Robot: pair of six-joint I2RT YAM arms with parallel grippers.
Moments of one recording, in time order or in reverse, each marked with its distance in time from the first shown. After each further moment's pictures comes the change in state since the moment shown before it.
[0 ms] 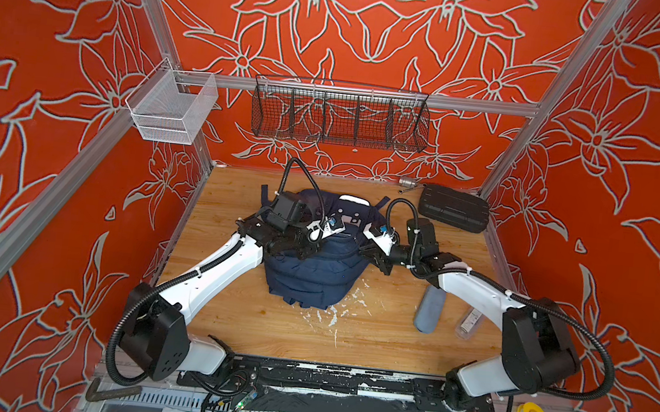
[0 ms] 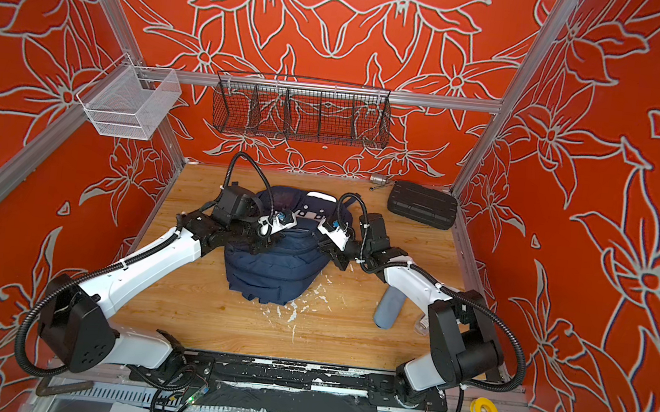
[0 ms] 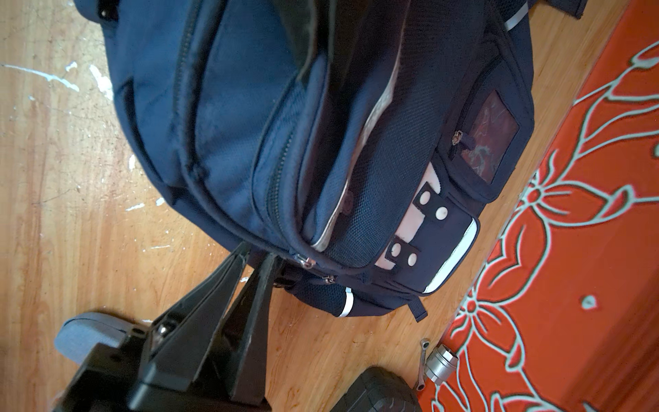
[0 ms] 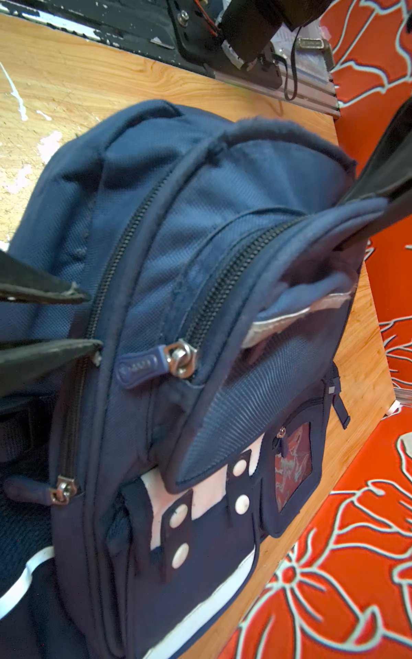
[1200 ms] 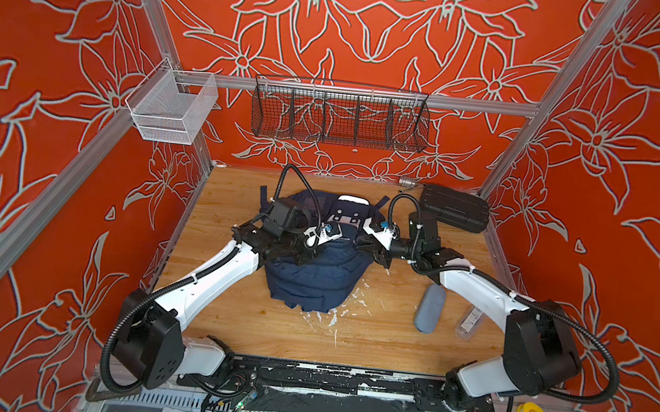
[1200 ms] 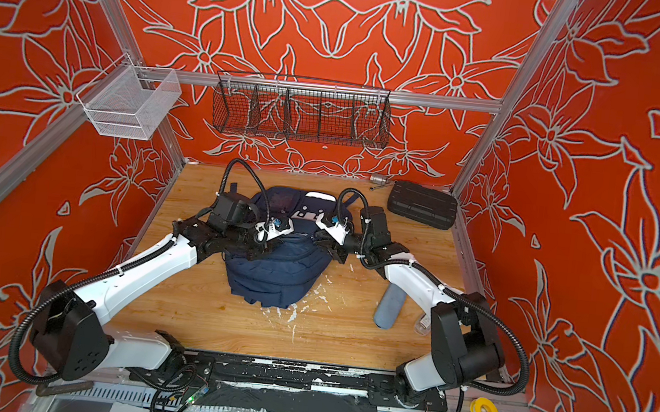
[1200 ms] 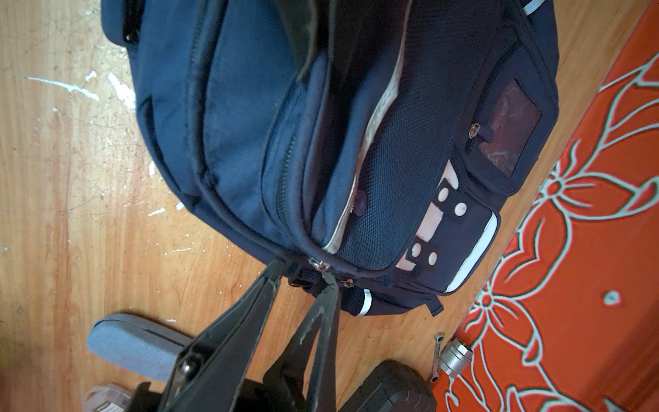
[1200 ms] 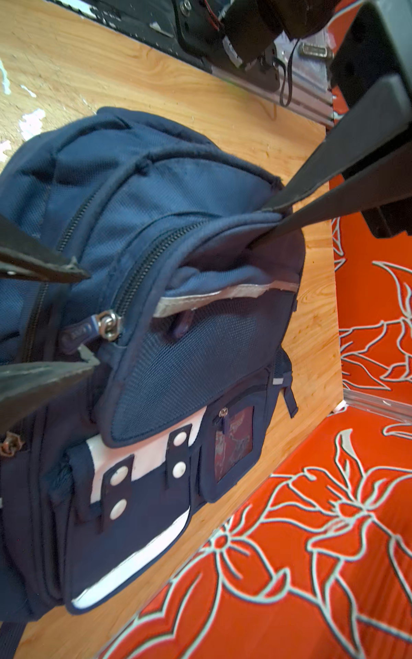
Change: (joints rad) left arm 0.006 -0.047 -0.086 0.044 0.058 0.010; right arm -0.003 0.005 0.069 -0.005 -0.056 -0.089
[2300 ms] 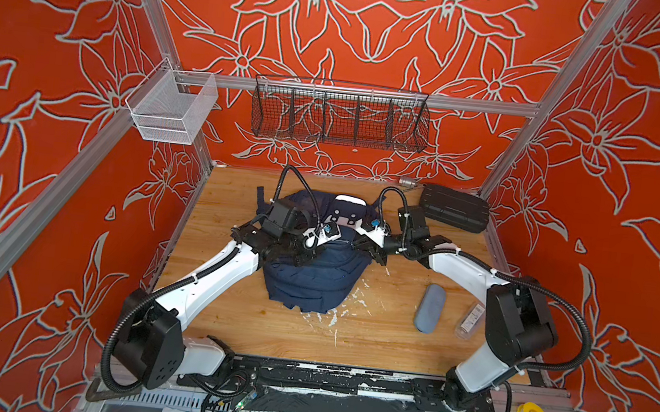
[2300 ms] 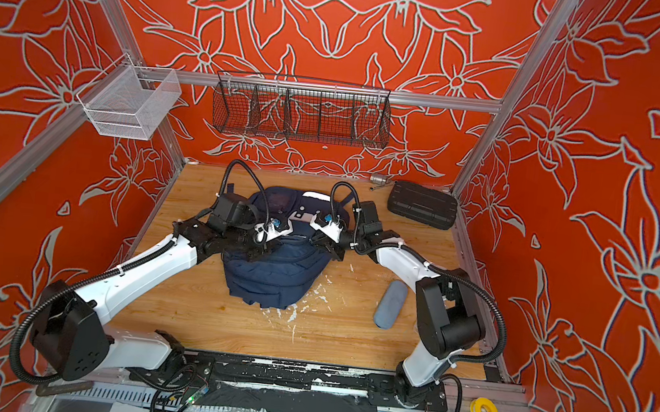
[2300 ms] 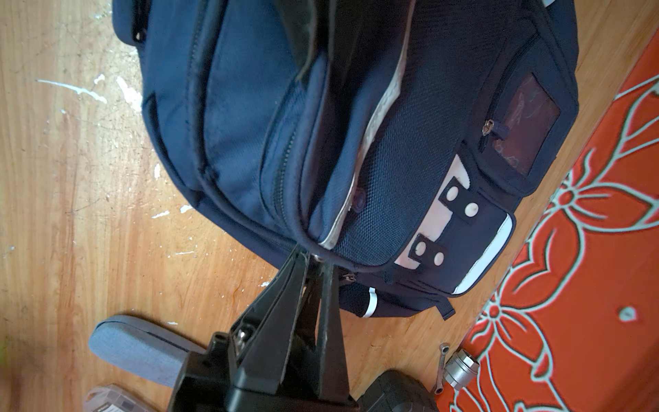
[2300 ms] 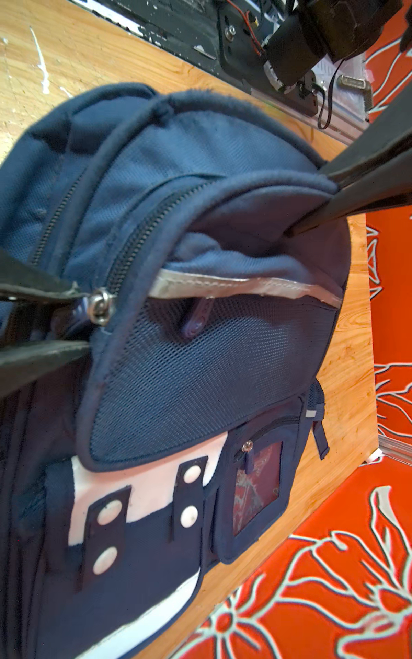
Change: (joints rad) left arm 0.006 0.000 -0.011 -0.005 0.002 -0.018; right arm 0.001 0.145 0.127 -0.153 -0.048 -0.146
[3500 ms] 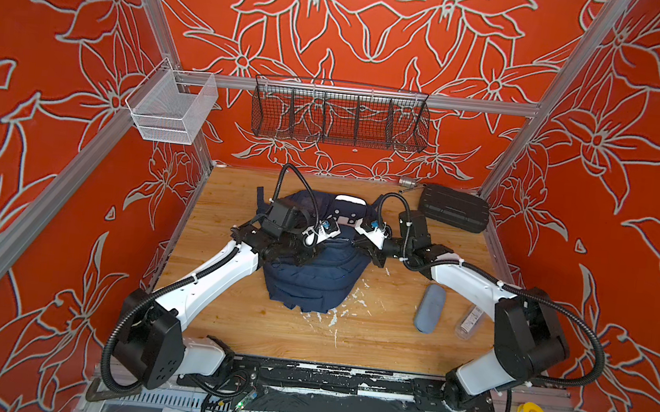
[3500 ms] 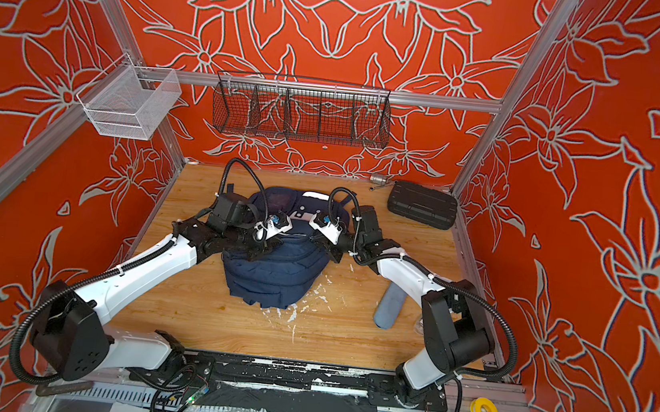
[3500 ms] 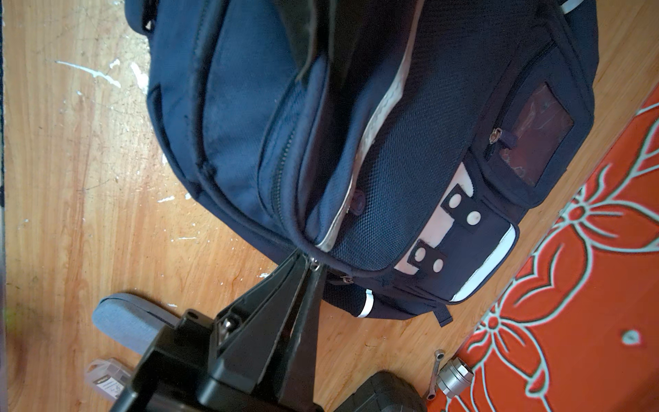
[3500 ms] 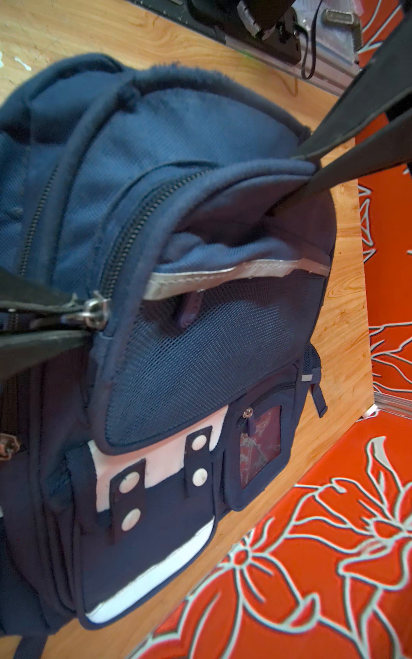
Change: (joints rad) left arm 0.002 0.000 0.000 0.005 0.008 -0.082; right arm 0.042 -0.078 -0.095 0.148 0.132 0.133
